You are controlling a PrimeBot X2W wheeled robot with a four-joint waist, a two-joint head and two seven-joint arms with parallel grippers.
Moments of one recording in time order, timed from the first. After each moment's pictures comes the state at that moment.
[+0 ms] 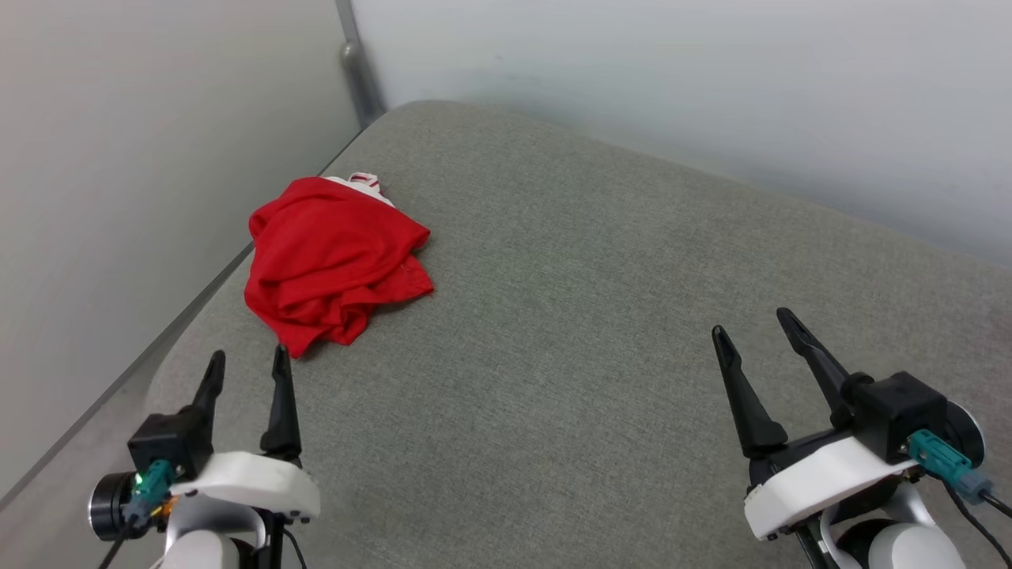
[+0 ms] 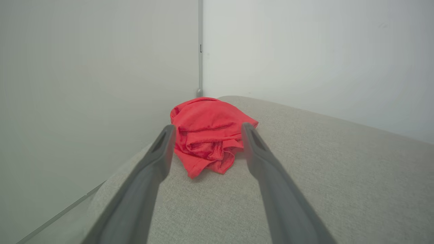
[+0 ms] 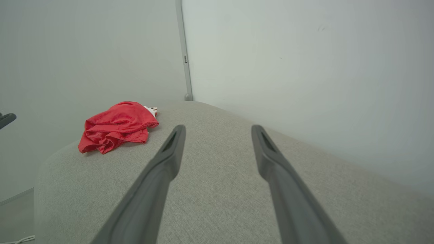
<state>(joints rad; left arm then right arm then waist) -0.12 0.06 0.10 0.23 -0.14 -0.08 -0.26 -0.05 -0.08 0.13 -0.10 0.10 0.13 0.03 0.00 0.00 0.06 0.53</state>
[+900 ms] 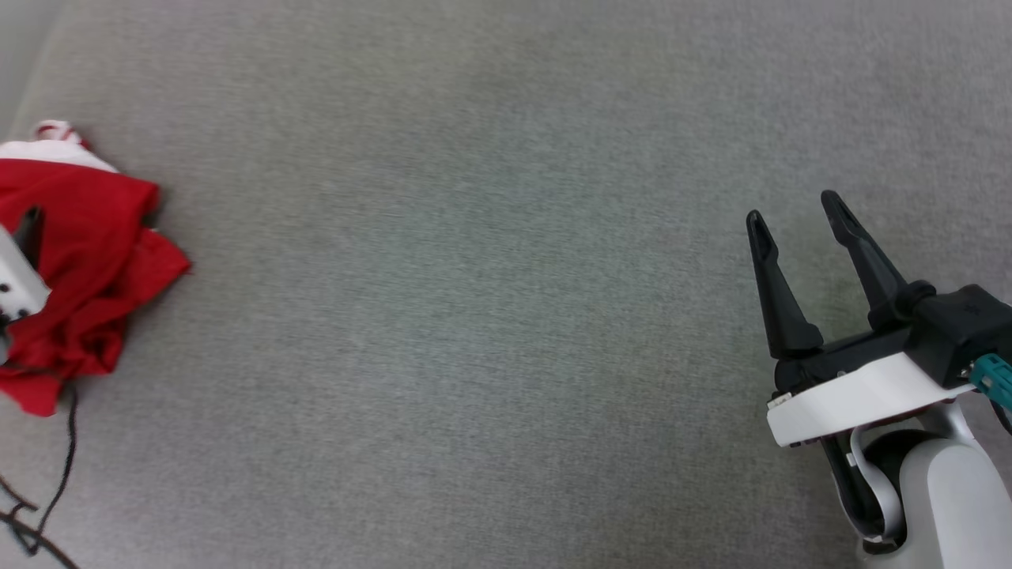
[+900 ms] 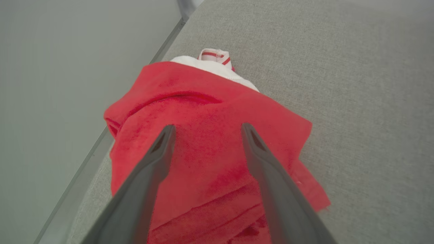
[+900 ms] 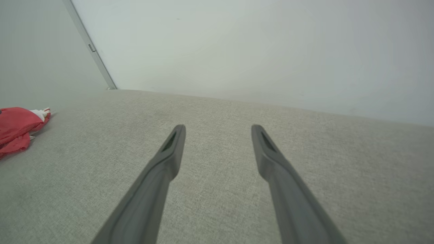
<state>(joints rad) -0.76 0.53 0.11 0.77 -0.45 -0.13 0.32 -0.22 -0.08 0.10 -0.14 0.11 0.13 0.01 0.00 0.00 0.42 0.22</state>
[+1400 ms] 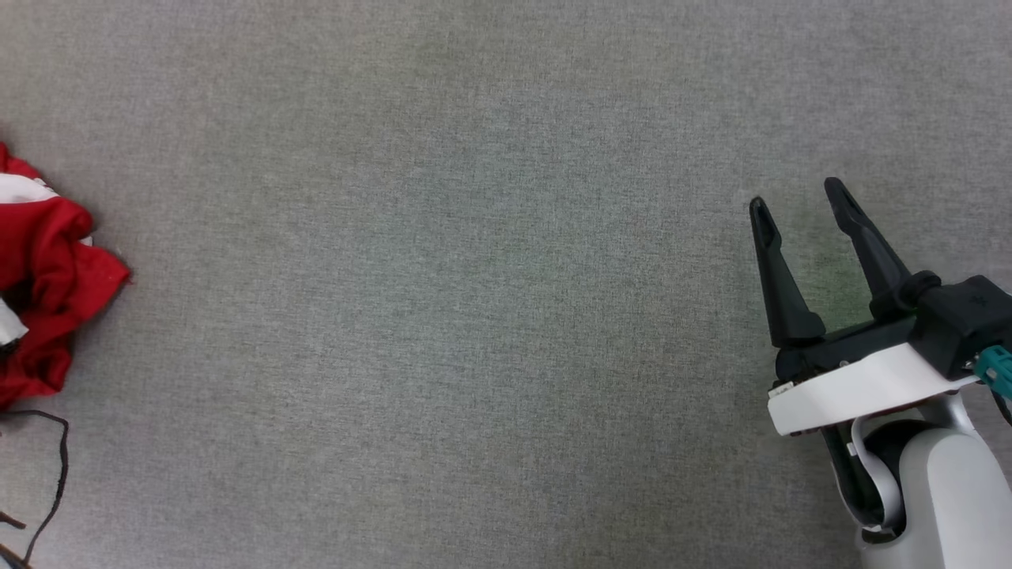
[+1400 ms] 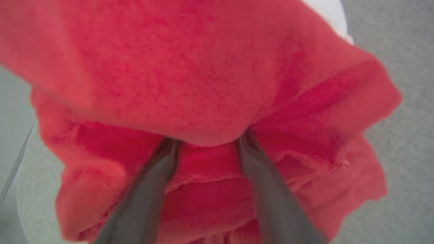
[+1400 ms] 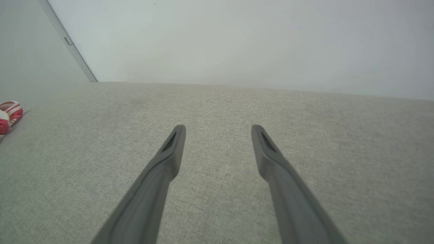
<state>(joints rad) -0.74 0.59 0.12 0.87 -0.59 -0.11 0.66 -0.25 -0.08 0.09 -0.12 0.12 0.13 -0.02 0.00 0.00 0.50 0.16</state>
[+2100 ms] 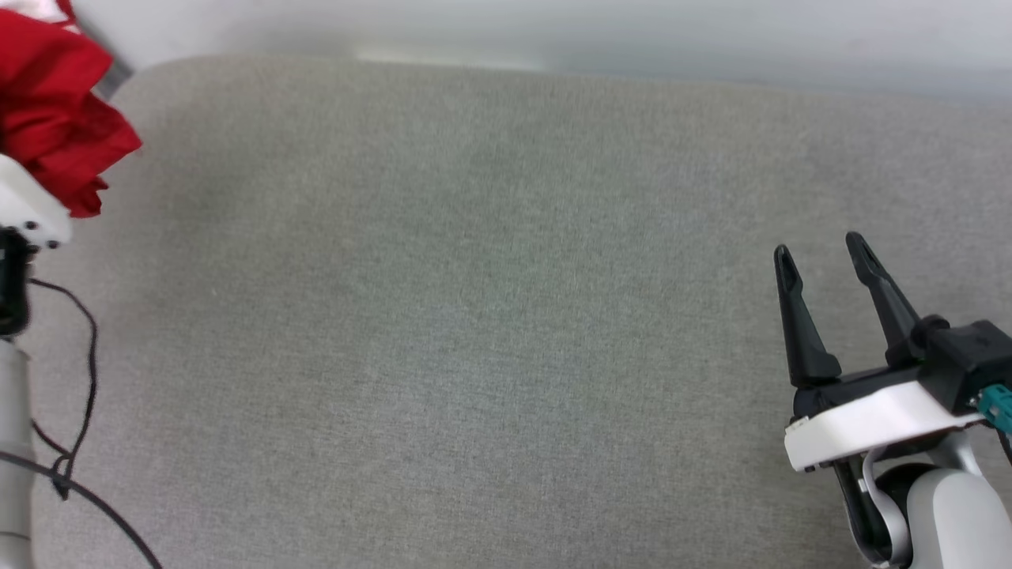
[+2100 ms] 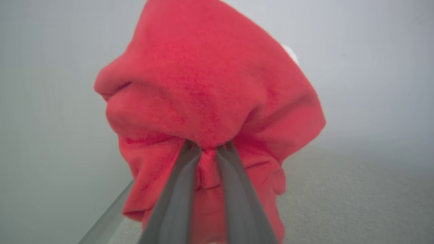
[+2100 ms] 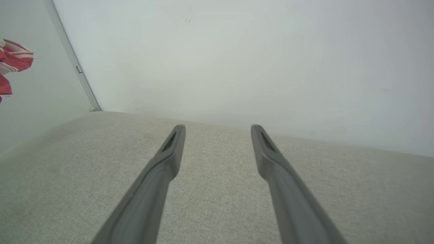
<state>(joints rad) -0.81 0.51 0.05 0.70 -0.44 -0.06 0.05 -0.17 -0.06 0.03 -0.08 0.09 0.13 -0.04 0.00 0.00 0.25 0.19</state>
